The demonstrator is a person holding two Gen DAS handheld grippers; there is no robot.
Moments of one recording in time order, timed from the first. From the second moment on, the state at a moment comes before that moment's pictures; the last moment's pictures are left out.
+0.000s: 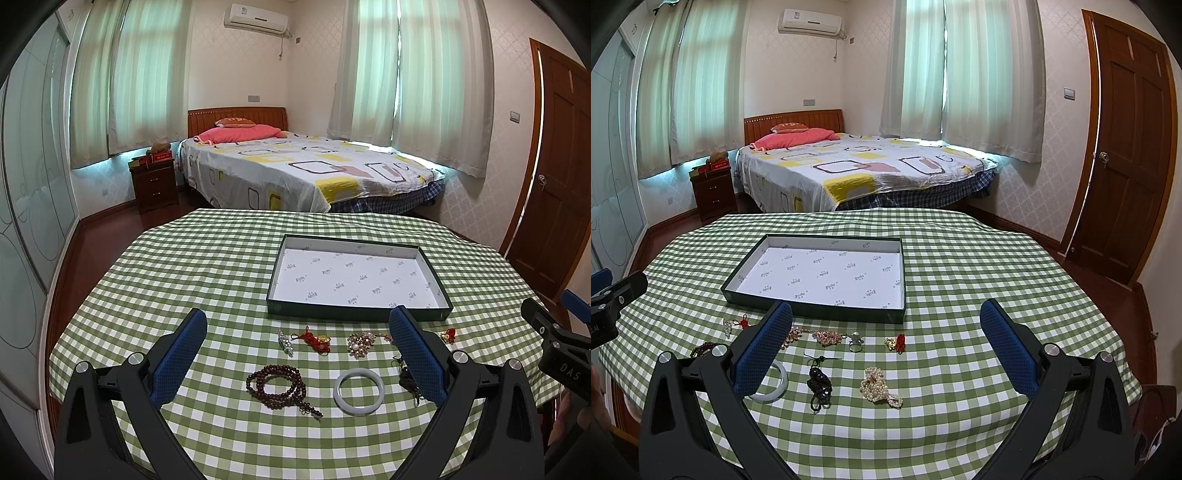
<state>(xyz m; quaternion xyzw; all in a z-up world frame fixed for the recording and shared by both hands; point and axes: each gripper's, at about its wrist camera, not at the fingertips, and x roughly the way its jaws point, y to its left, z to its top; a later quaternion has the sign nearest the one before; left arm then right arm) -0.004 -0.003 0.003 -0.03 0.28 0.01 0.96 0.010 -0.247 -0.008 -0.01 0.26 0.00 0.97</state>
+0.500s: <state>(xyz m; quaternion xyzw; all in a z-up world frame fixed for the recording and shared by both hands) -0.004 -0.005 0.005 -0.03 0.28 0.01 0.96 0.010 -0.247 -0.008 -0.01 0.26 0.00 0.97</state>
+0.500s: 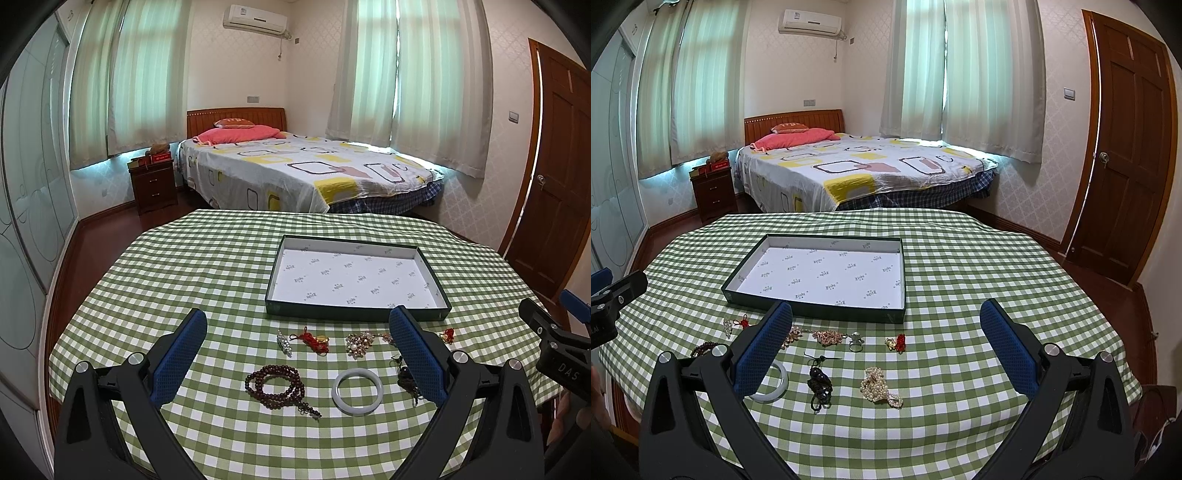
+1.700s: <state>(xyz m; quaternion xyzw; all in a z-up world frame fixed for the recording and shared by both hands) 0.042 0.023 -0.105 -0.08 0.40 -0.01 0.91 0.052 -0.257 -0.099 0.02 0.34 0.01 0.94</state>
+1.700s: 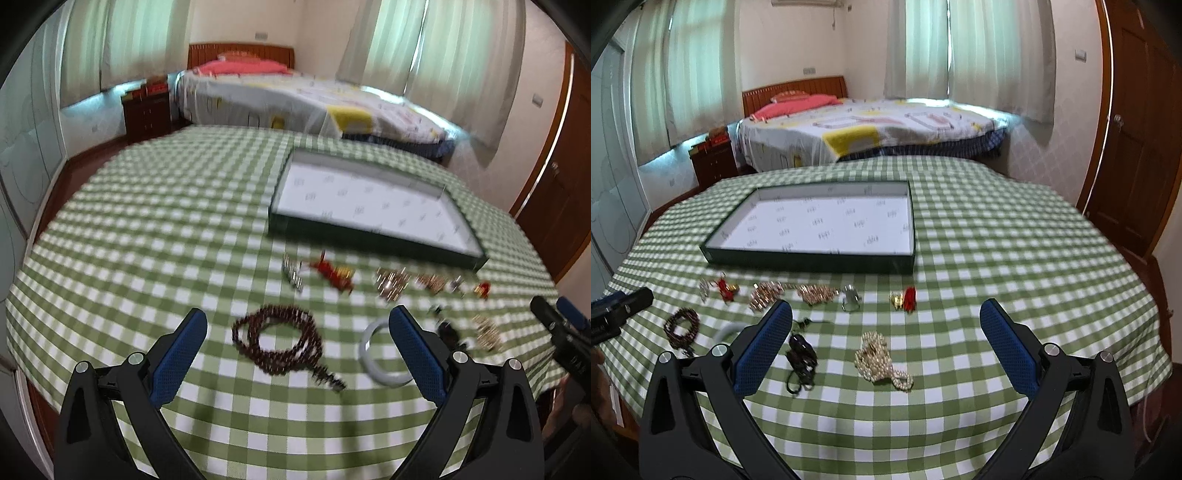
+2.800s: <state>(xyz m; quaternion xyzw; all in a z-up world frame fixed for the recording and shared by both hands) 0.072 0.020 -0.157 0.00 0.43 0.01 0.90 0.084 -0.265 -0.147 0.03 0.40 0.02 0.92</state>
